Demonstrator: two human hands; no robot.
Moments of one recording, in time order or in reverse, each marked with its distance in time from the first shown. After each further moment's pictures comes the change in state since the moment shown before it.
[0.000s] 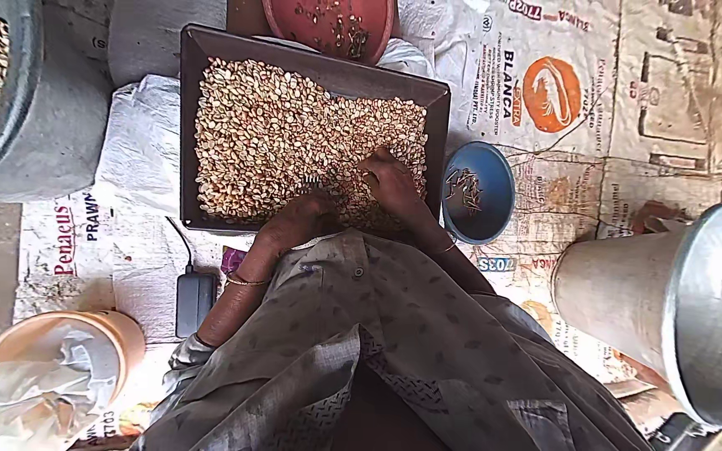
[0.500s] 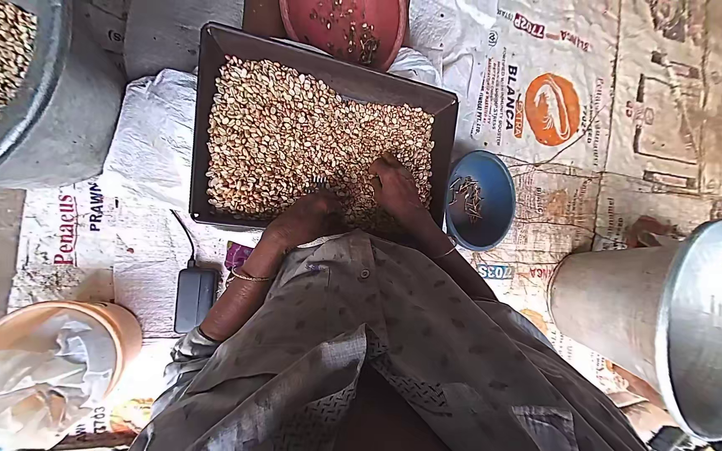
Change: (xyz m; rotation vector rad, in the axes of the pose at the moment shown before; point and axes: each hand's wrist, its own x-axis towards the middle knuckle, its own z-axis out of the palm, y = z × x) left_hand -0.012 0.032 -0.010 -0.009 0.047 -0.025; right_hand 0.000 -0.014 0.002 -0.133 -0.074 0.114
